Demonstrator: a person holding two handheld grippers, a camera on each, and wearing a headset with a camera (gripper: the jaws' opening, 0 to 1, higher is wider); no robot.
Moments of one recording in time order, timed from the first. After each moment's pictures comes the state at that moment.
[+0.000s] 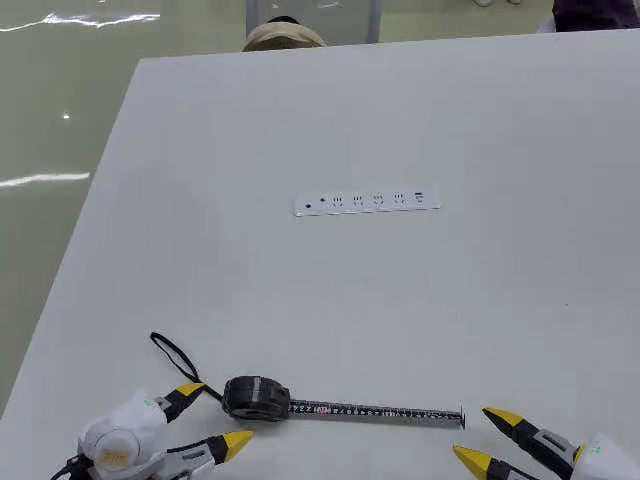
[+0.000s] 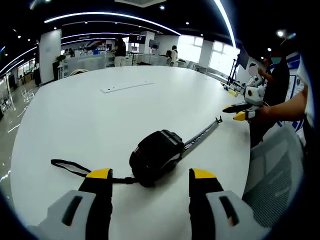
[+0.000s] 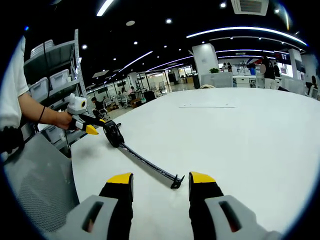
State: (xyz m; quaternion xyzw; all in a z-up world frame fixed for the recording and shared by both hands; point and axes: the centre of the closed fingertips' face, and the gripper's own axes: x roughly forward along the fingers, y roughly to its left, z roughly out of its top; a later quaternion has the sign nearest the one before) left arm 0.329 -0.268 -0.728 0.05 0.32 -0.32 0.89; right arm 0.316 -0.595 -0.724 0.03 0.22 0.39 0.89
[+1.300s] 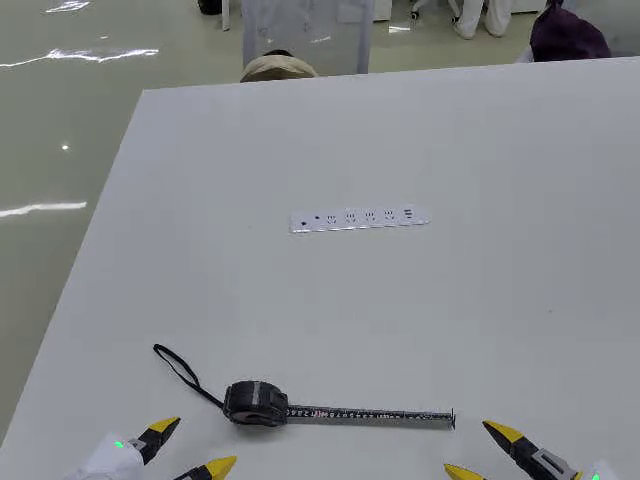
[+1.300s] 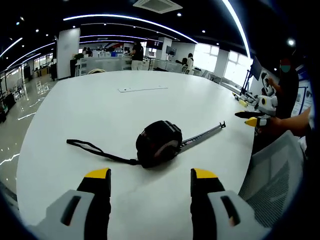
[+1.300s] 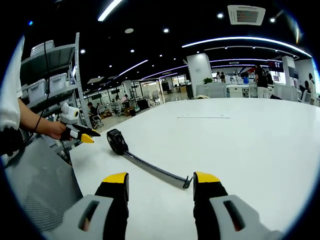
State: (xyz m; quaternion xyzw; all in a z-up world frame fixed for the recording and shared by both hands) left arm 0.294 -0.245 -0.719 0.01 0.31 -0.26 0.92; right arm 0.290 -0.591 -0.697 0.03 0.18 0.36 0.92
